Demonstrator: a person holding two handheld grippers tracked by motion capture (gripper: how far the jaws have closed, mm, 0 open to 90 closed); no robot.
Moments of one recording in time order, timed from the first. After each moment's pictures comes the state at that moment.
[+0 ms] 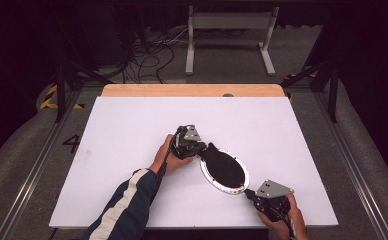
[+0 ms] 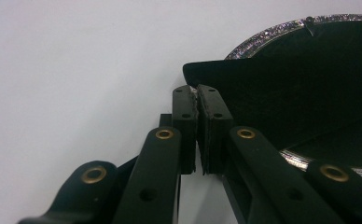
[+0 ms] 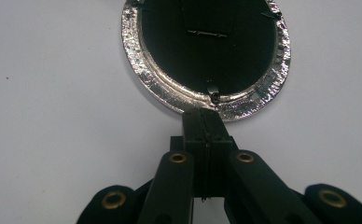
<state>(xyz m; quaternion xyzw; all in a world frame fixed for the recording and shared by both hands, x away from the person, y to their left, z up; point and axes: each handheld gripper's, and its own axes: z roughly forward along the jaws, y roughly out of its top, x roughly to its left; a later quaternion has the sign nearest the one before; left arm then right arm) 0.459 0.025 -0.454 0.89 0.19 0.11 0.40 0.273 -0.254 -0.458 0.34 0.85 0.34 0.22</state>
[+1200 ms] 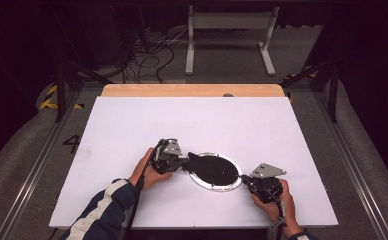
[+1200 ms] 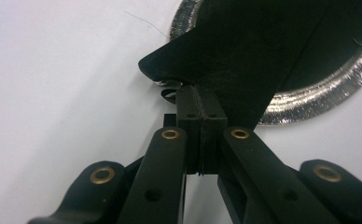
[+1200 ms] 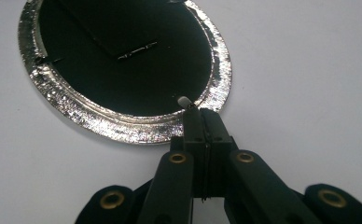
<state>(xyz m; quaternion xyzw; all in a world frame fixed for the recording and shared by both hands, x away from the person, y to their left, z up) 0.411 0.081 -0.456 0.91 0.19 0.07 0.36 0.318 -0.245 -0.456 0.39 0.83 0.34 0.21</state>
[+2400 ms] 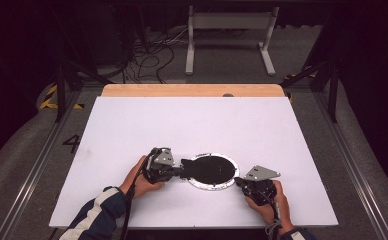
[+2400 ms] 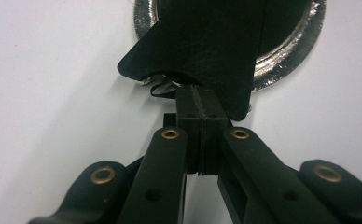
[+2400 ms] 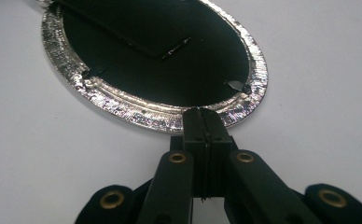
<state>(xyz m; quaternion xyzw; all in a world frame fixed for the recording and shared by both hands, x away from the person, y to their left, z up) 0.391 0.100 -0.460 0.91 0.17 0.05 0.37 0.313 -0.230 -0.459 0.37 0.84 0.35 0.21</state>
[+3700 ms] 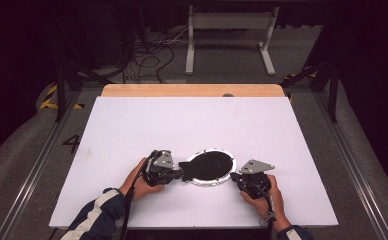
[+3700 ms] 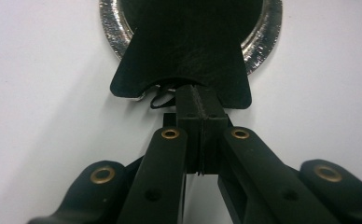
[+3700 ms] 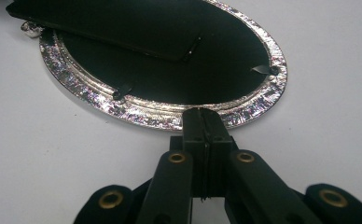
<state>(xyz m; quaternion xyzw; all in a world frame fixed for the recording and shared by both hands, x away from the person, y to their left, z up) 0.385 0.100 -0.462 0.91 0.15 0.04 0.38 0.329 -0.220 -0.458 0.38 0.84 0.35 0.19</state>
